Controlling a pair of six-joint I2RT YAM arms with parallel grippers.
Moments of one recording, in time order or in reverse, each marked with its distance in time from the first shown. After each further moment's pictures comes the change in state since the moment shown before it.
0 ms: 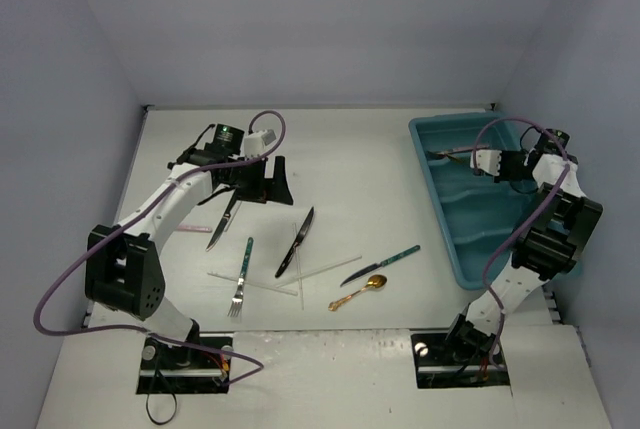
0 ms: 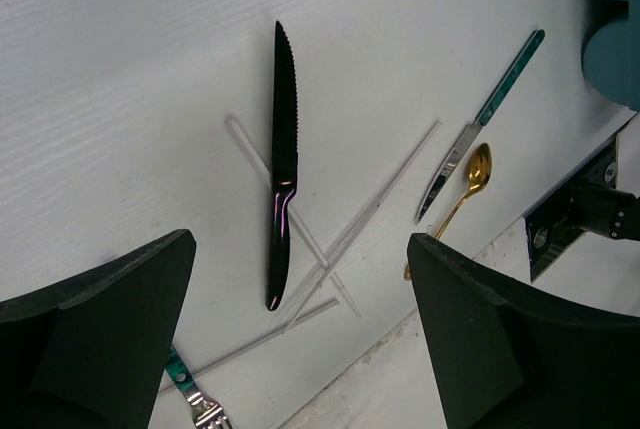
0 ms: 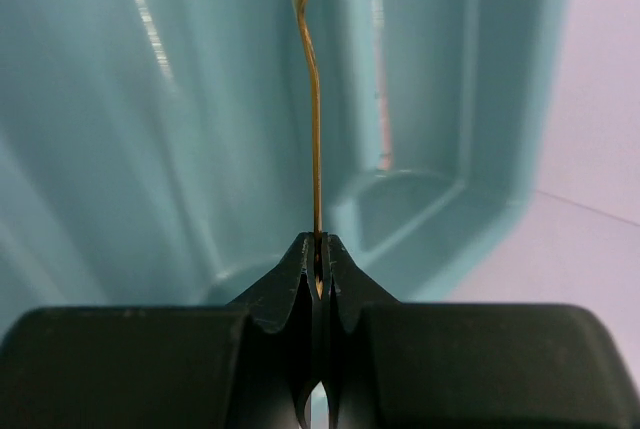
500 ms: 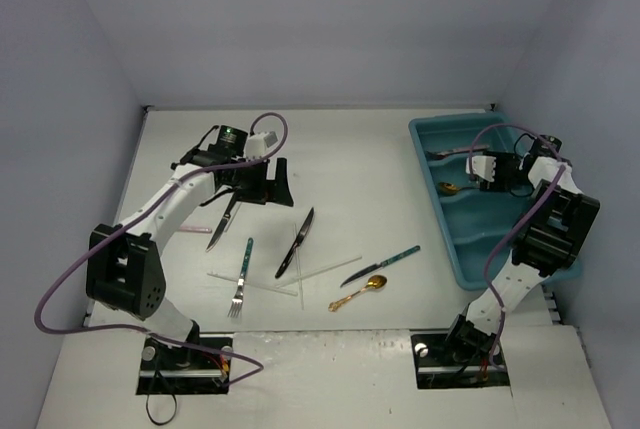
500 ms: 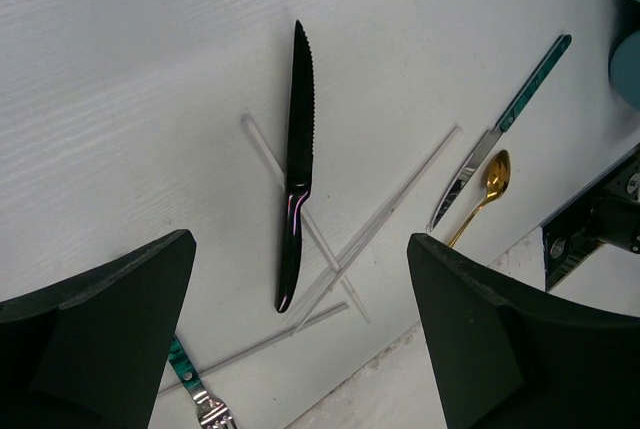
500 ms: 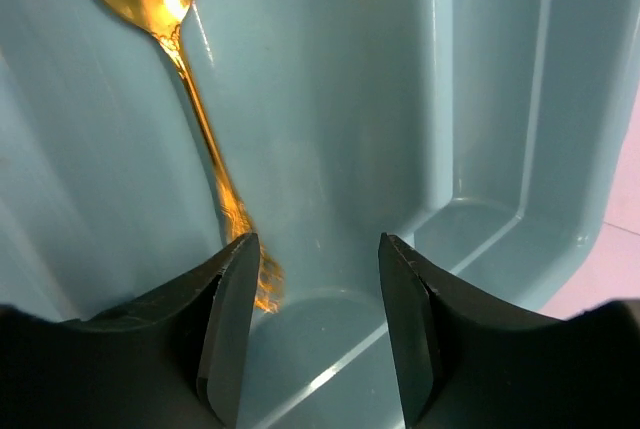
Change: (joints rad) left arm -0.023 0.010 0.002 -0.002 -0.053 -0.009; right arm 0.002 0.041 -0.024 -0.007 -0.003 -0.004
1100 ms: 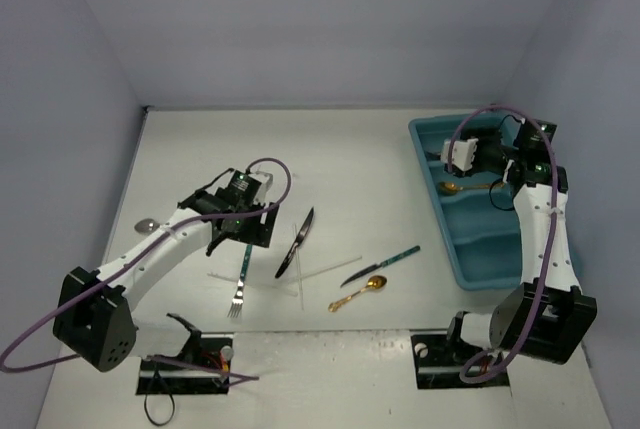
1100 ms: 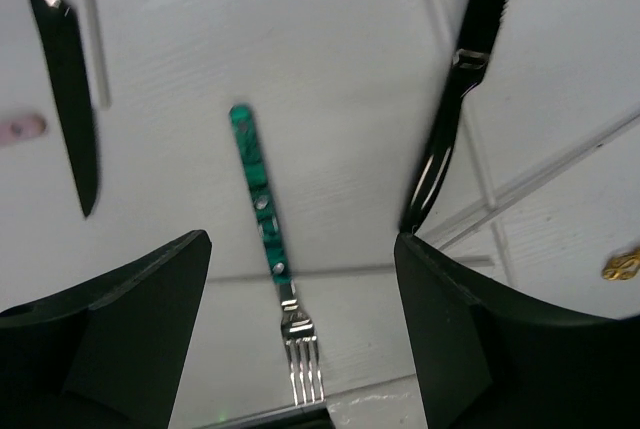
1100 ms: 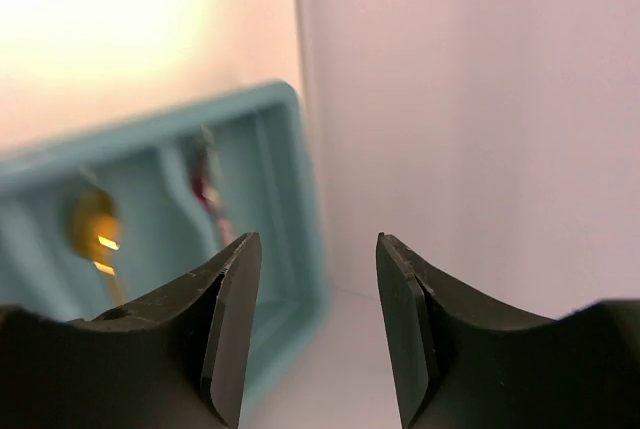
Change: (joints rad) left arm -0.198 -0.236 -0.260 -0.056 -0.513 -0.007; right arm 0.227 -0.591 -0.128 -0.002 -0.143 0.269
